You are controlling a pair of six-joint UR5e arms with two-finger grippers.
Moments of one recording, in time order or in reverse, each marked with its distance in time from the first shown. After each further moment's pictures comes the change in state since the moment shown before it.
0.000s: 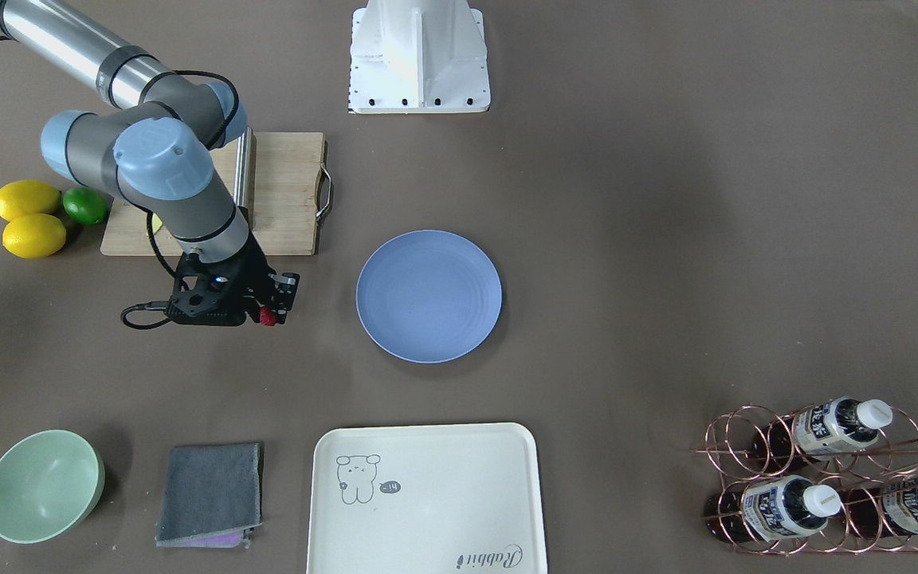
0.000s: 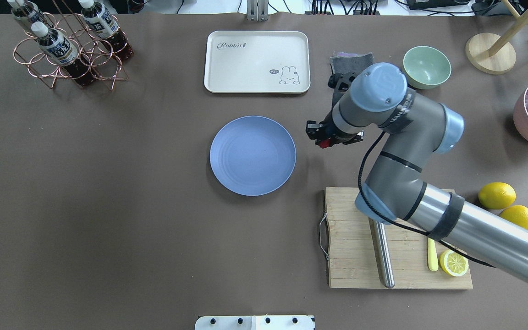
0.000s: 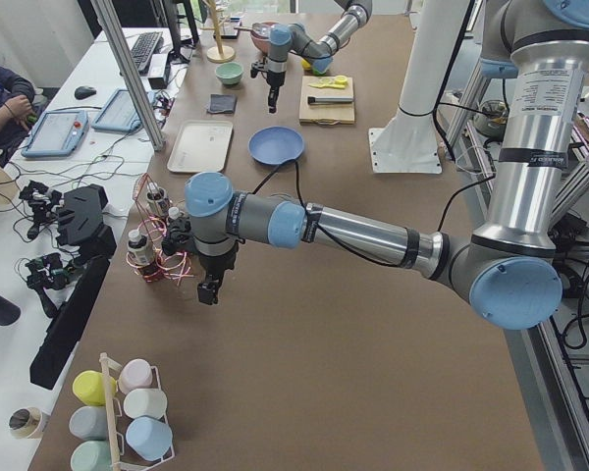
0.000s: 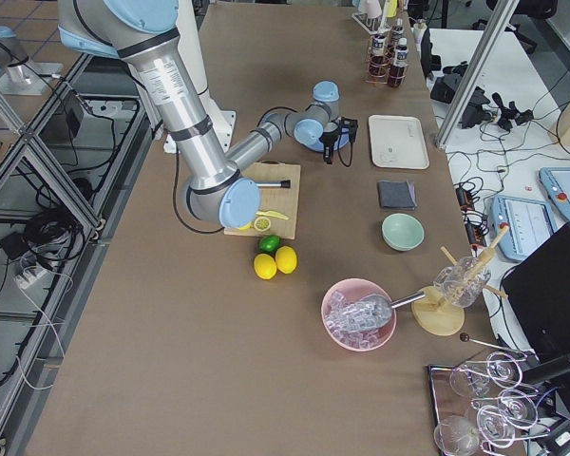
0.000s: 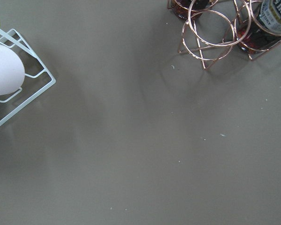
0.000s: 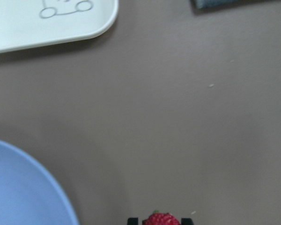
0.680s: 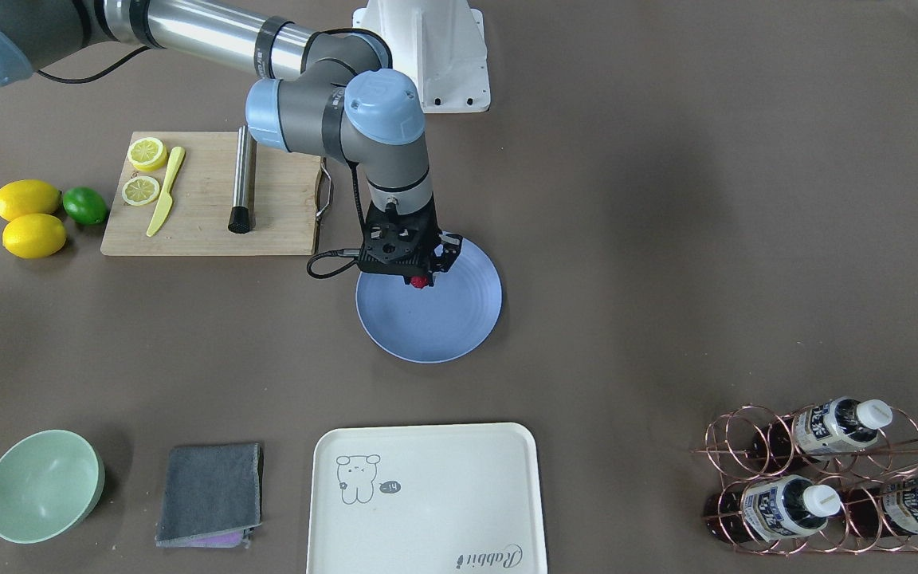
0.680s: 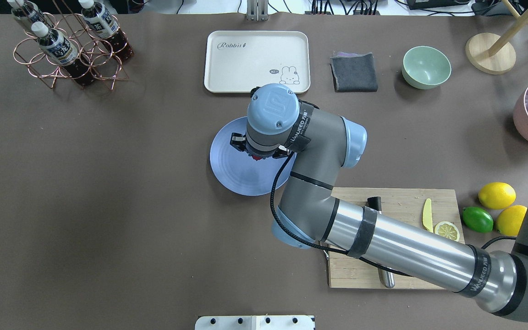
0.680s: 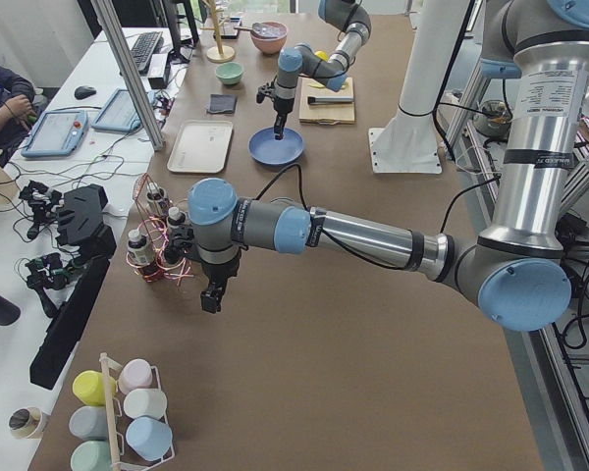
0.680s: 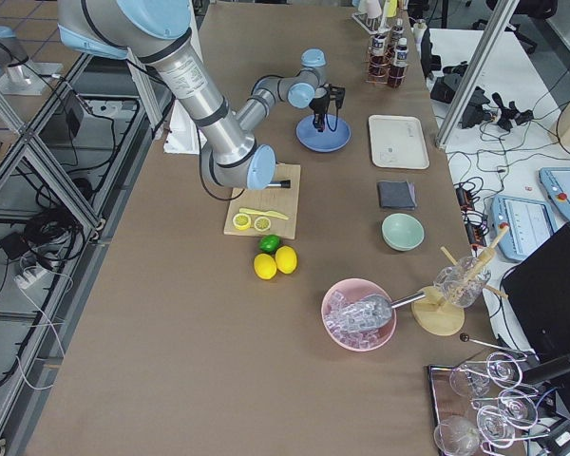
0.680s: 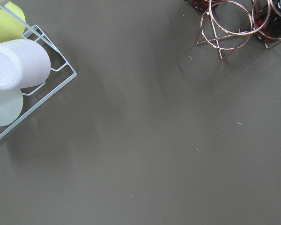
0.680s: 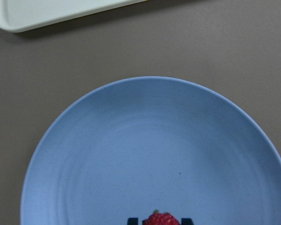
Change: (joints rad) left arm -0.017 0.021 -0.002 0.000 0.000 0.013; right arm -0.126 0.259 -0.161 -0.077 -0.125 0.137
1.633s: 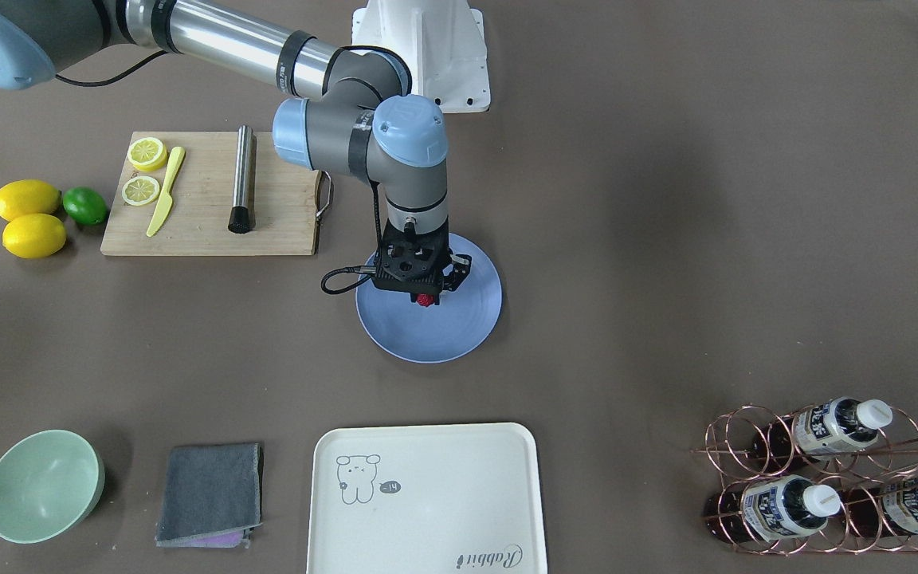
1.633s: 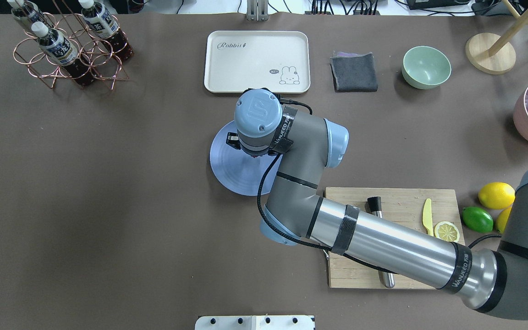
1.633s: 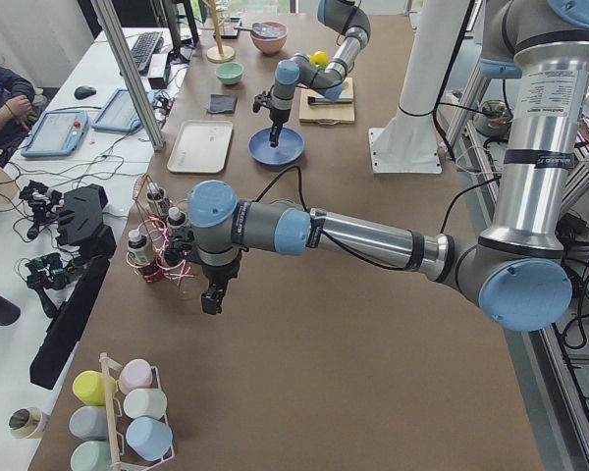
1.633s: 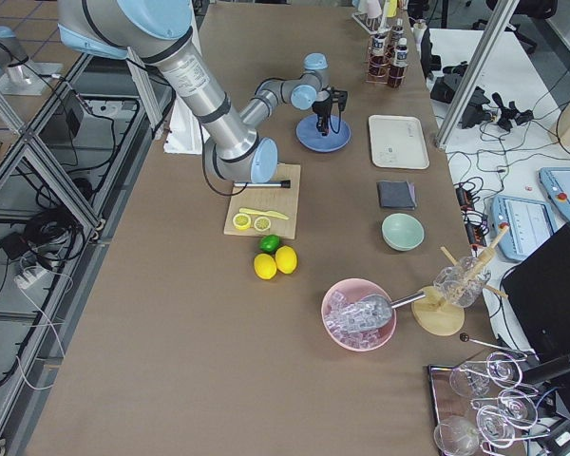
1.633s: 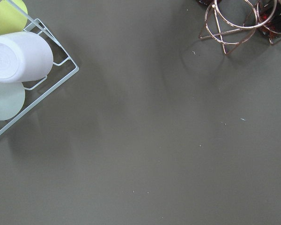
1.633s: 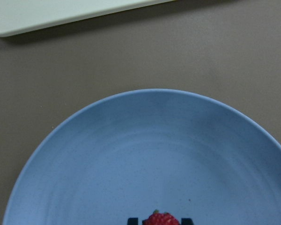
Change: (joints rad) left arm -0.001 -0.003 0.005 0.002 -0.001 0.004; right arm -0.009 0.042 -0.102 0.021 -0.045 -0.007
